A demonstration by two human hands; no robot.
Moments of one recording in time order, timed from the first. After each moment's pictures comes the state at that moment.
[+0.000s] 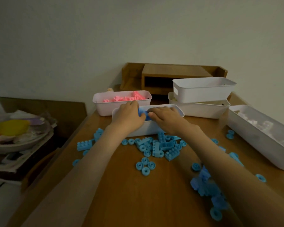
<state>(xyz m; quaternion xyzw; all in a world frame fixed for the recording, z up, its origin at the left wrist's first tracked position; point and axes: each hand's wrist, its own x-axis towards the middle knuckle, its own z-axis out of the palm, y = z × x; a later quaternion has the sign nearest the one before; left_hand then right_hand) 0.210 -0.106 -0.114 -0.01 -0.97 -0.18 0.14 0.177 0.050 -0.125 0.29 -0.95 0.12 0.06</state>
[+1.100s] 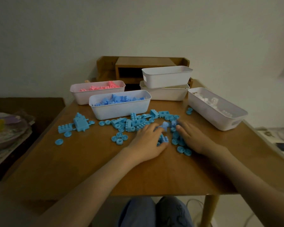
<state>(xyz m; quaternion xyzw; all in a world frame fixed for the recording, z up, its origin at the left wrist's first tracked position) 0.323 0.013 -0.172 -0.25 -0.95 -0.16 0.03 0.306 0.205 -0.172 0.07 -0.96 0.26 -0.01</state>
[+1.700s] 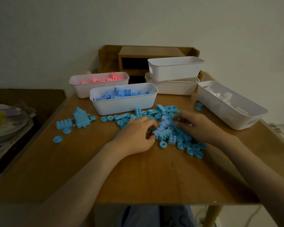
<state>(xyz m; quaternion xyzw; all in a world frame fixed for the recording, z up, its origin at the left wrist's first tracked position) 0.306 -0.033 -0.167 -0.25 -0.94 -0.23 0.05 0.281 0.192 -0.150 0.18 -0.96 0.20 0.00</state>
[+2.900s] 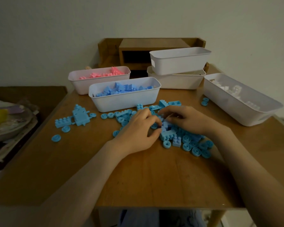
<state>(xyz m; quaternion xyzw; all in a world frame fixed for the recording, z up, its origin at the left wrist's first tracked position) 0.295 -0.033 -0.183 -0.29 -0.91 -0.24 0.15 0.263 0.163 -0.150 0.27 -0.92 0.29 -0.08</state>
